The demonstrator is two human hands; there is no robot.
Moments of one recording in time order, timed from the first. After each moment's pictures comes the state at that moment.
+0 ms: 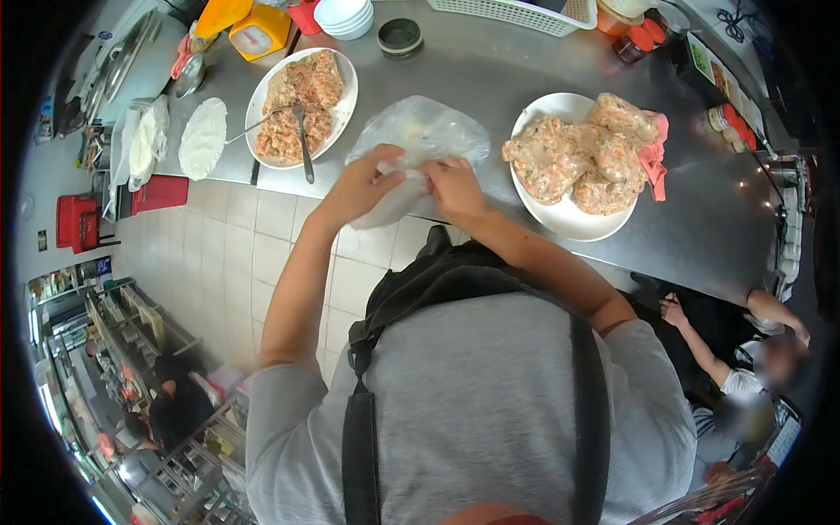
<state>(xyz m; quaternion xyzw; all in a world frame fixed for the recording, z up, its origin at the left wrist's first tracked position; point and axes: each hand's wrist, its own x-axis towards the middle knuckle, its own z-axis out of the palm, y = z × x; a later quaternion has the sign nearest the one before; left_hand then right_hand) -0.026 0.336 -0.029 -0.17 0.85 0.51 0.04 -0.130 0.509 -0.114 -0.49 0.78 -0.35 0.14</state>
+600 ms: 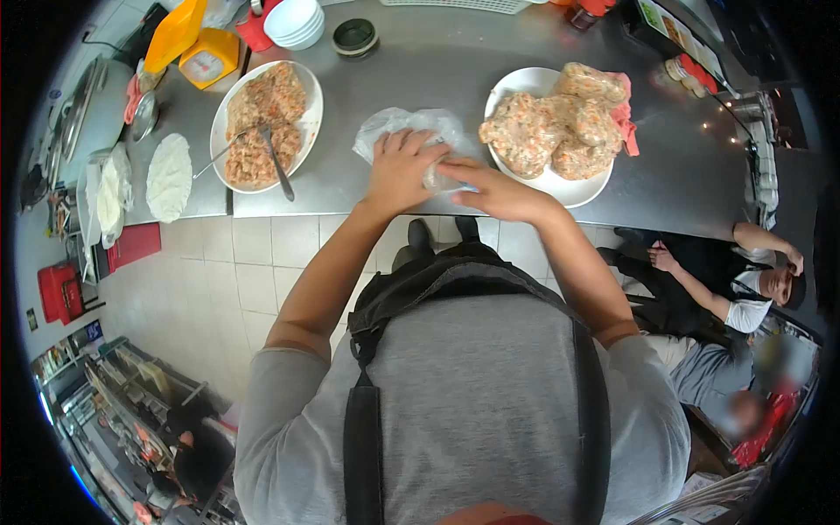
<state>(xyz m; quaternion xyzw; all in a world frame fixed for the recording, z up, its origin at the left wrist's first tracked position) -0.071 0.387 -0.096 0.07 0.97 0.19 -0.12 -0.147 0.581 -0.036 -0.45 0.72 -0.39 0.35</state>
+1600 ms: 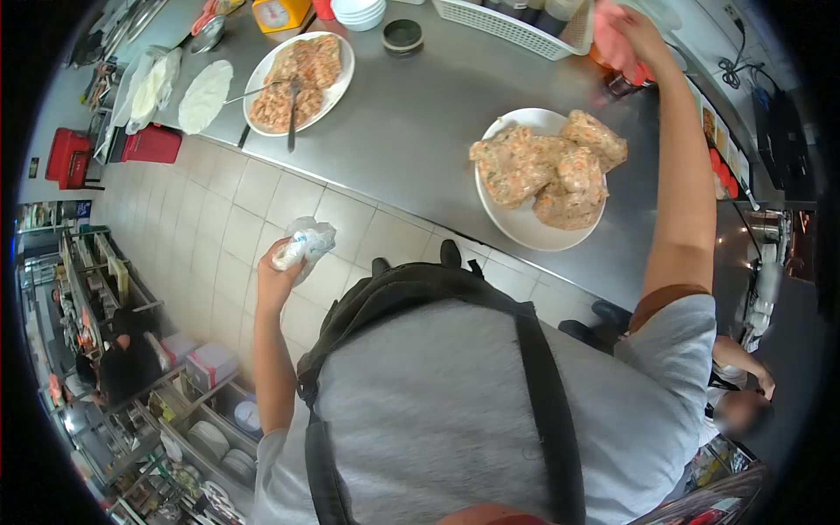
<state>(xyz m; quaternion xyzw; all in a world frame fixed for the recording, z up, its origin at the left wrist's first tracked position) 0.178 0.404 -0.057 -0.47 0.70 0.52 -0.12 -0.569 0.601 0.049 -0.42 0.83 -0.37 0.05</state>
